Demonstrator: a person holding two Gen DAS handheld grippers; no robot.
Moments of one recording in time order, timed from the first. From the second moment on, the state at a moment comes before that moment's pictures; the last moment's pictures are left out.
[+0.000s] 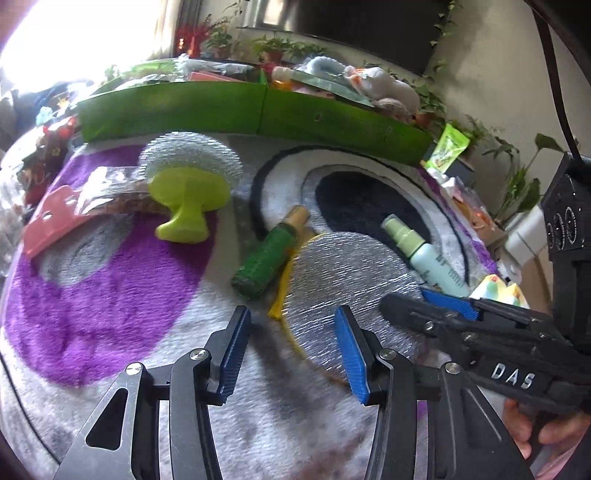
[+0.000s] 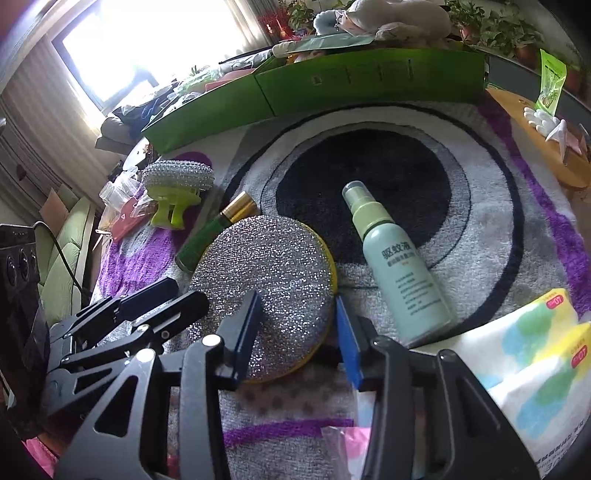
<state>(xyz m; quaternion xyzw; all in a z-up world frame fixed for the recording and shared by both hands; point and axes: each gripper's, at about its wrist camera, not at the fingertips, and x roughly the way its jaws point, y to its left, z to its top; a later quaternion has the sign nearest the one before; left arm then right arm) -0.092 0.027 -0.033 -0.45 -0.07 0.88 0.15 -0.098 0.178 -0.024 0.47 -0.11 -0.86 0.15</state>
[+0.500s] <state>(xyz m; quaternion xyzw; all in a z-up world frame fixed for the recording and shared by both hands) -0.081 0.043 -0.002 -0.40 -0.01 0.90 0.14 -0.090 0.182 -0.009 0.45 -0.13 -0.87 0.17</state>
